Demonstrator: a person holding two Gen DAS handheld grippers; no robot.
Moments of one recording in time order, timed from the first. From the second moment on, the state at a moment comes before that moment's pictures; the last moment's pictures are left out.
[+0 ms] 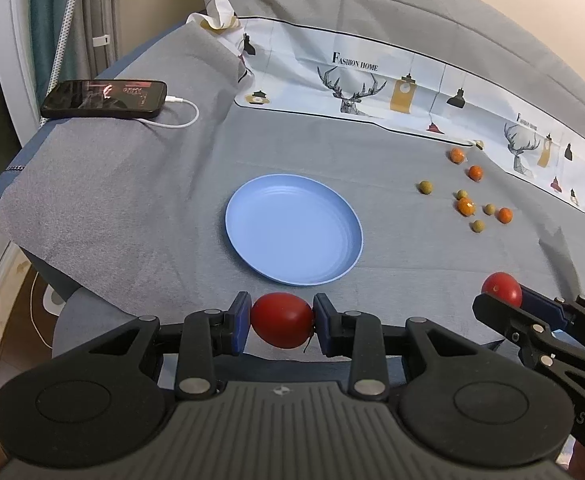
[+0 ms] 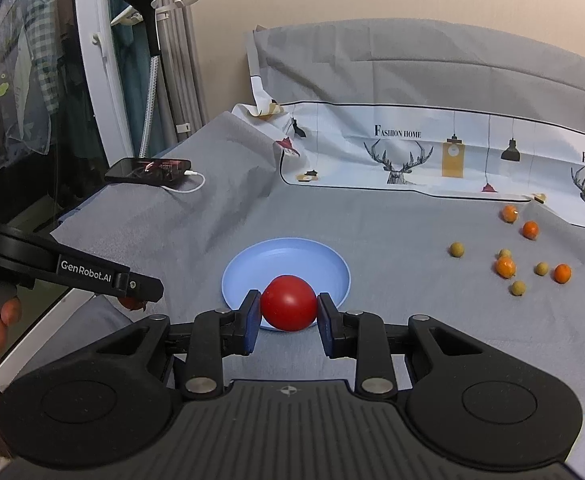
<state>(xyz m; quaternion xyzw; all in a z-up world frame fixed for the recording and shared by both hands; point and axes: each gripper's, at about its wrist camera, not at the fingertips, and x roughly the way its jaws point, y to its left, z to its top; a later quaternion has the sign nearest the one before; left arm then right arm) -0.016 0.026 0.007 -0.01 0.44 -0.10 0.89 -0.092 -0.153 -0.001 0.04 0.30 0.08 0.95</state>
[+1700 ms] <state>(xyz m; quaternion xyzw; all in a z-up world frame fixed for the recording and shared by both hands) 0.188 -0.018 -0.114 0.07 0.52 -0.07 0.85 0.107 -0.147 -0.127 0.01 0.44 0.10 0.89</state>
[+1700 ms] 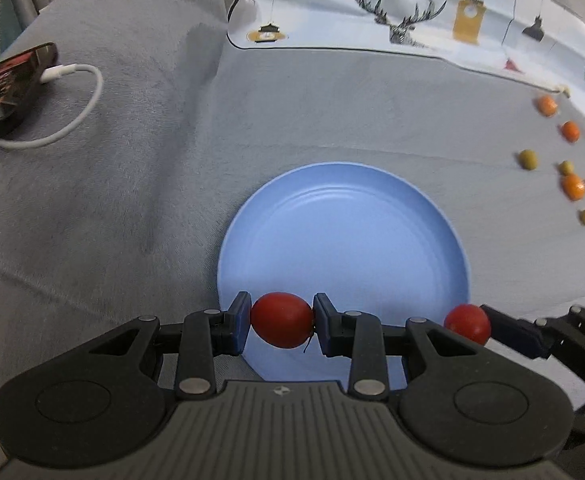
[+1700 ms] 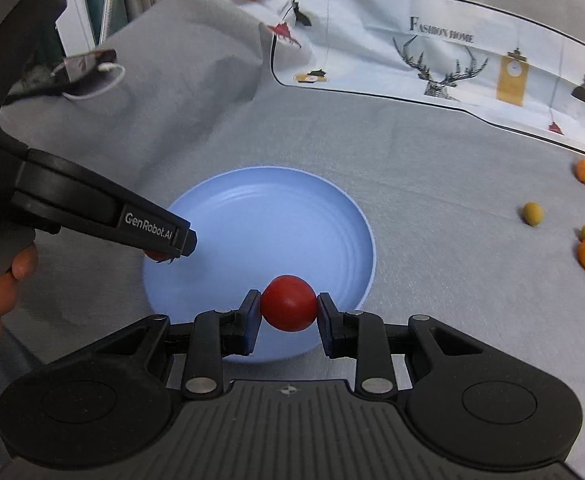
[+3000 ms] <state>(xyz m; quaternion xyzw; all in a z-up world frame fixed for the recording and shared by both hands) -0.048 0.015 0.021 0.10 0.37 -0.04 0.92 -0.107 -0.143 0.010 -0.02 0.27 0.07 0.96</state>
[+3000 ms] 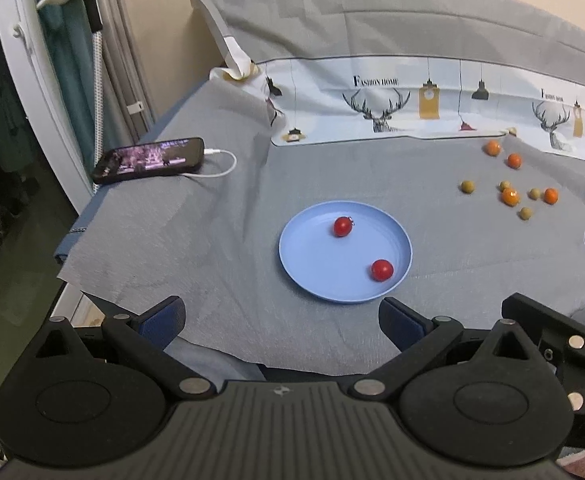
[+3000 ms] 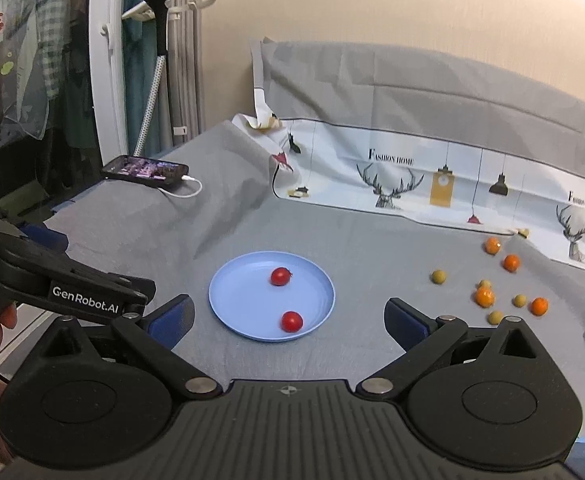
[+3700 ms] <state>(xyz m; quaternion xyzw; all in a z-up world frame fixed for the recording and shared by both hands) -0.049 0.018 0.022 0.10 0.37 -0.04 0.92 -0.110 -0.140 0.010 -0.01 0.27 0.06 0.96</state>
